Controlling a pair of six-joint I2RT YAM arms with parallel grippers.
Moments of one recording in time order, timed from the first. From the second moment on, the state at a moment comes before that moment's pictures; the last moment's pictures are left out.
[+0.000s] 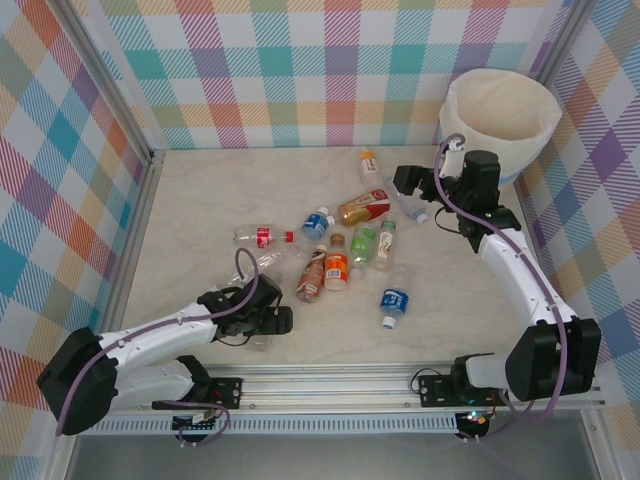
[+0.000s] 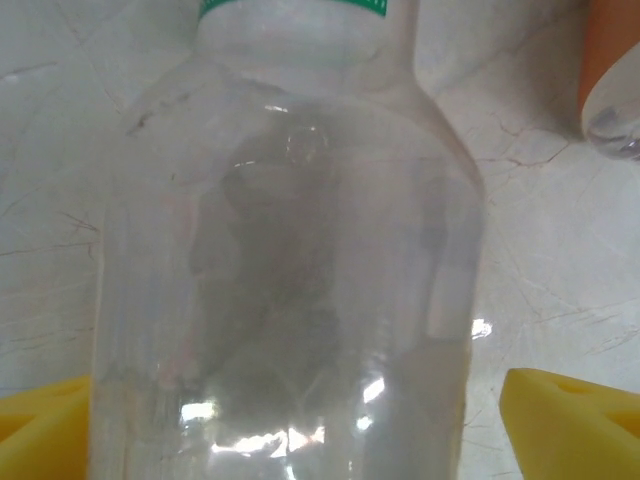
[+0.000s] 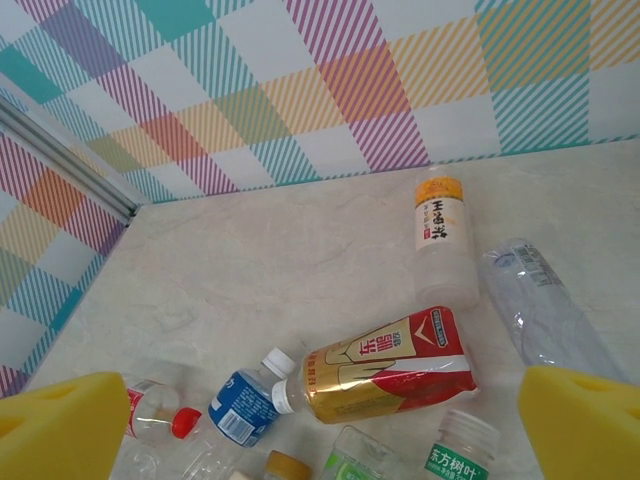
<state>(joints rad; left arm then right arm) -0.82 1.11 0.52 -0.59 -0.11 -0.77 0.14 1.30 1.11 -0.19 -0.37 0.33</state>
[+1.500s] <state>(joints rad) -0.84 1.12 0.75 -0.02 0.11 -0.31 0.48 1.36 1.06 -0.05 -0.71 0.57</state>
